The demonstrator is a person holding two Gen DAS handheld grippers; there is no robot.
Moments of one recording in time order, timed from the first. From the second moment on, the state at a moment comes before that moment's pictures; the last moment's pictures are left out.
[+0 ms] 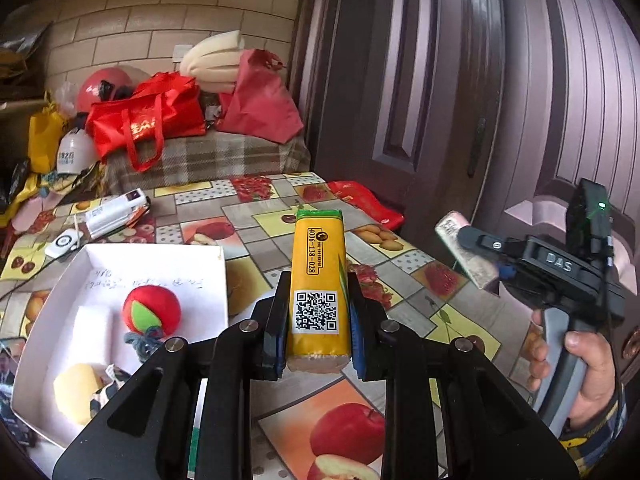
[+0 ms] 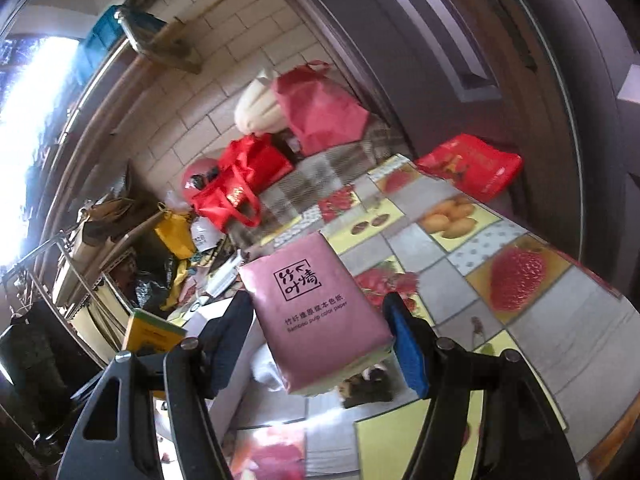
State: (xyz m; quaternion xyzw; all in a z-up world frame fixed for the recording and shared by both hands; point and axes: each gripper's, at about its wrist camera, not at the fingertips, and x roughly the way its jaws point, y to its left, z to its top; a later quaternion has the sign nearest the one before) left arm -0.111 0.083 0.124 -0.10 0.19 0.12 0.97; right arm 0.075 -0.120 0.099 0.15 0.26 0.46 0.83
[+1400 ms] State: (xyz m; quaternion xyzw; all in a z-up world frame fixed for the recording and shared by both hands) left arm -0.167 0.116 0.123 -0.15 0.14 0.16 0.96; right arm 0.033 -0.099 0.118 0.11 0.22 0.50 0.83
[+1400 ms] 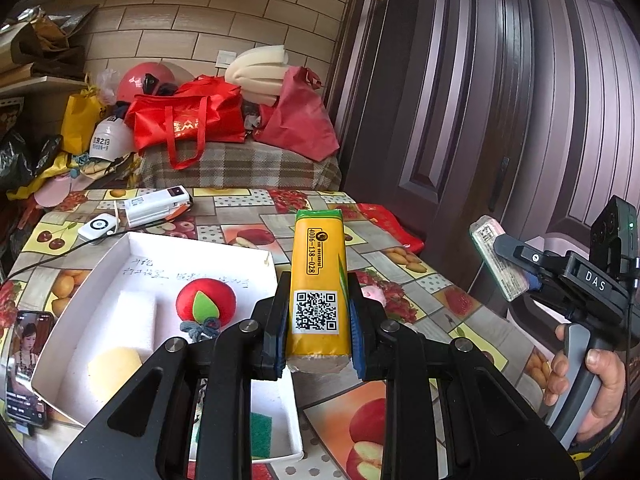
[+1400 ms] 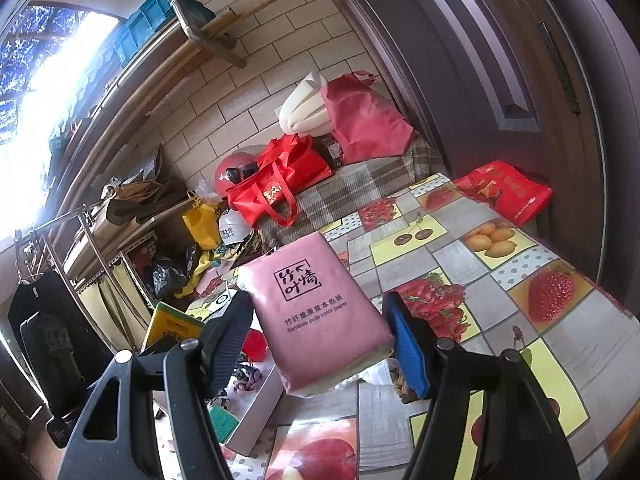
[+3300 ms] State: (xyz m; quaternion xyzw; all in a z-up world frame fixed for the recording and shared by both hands) left arm -0.193 0.175 0.106 -0.21 0.14 0.22 0.94; right arm 0.002 0.016 0.126 0.05 0.26 0.56 0.78
